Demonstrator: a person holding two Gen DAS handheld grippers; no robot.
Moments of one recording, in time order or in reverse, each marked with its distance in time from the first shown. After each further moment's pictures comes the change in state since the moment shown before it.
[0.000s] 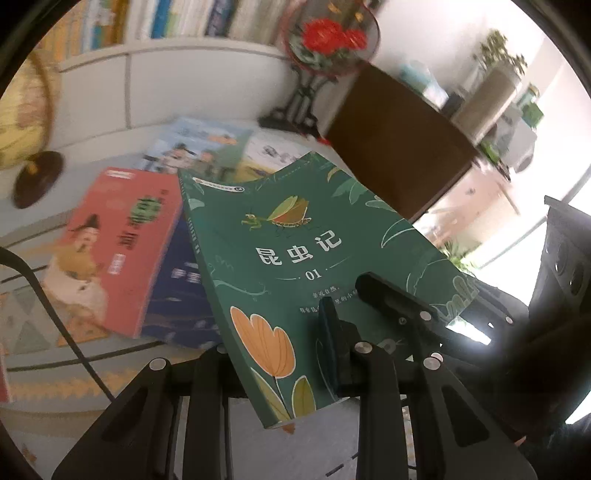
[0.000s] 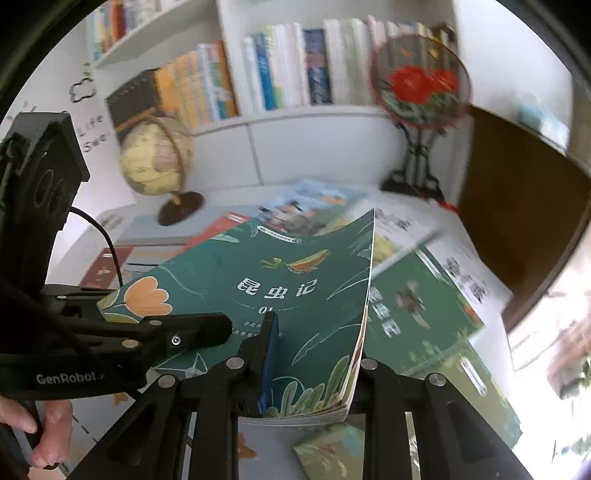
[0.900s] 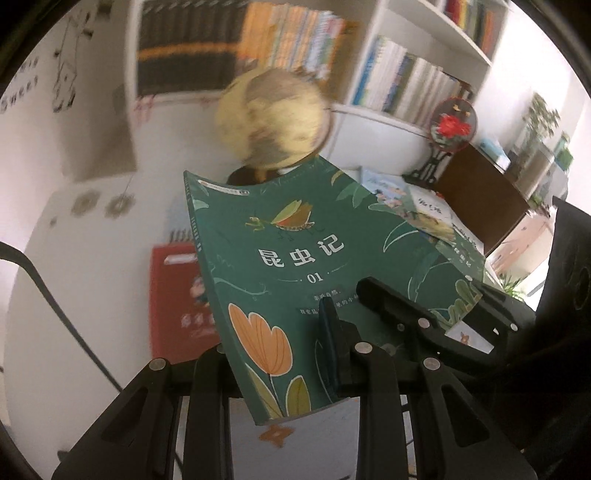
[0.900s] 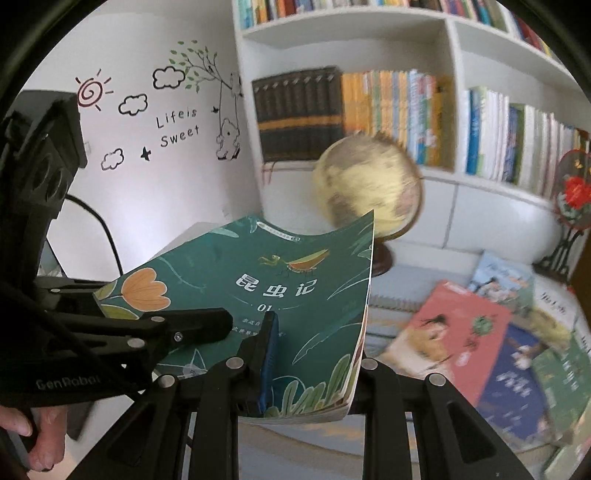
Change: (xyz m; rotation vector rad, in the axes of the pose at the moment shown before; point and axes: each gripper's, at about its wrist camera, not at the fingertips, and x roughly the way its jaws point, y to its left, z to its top) left arm -0.224 0.303 -0.076 -0.070 -0.129 0.201; right arm 0.058 0.384 0.046 -0.132 -0.115 0.140
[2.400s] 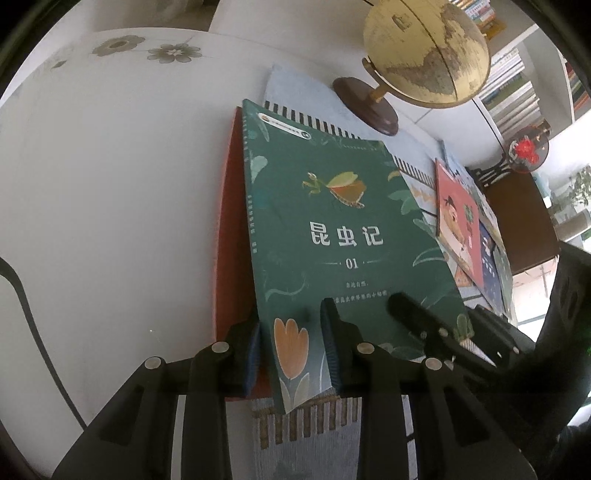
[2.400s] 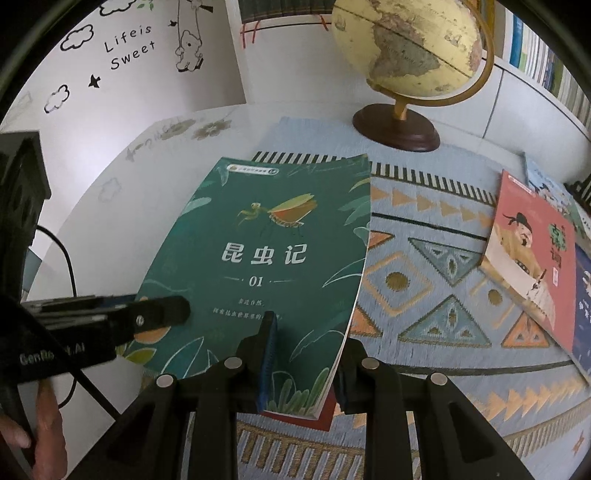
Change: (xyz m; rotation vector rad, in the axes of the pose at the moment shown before) left arm 0.115 0.155 -0.057 -0.298 0.215 -0.087; right arm 0.163 0.045 -0.053 0.068 0.373 -0.099
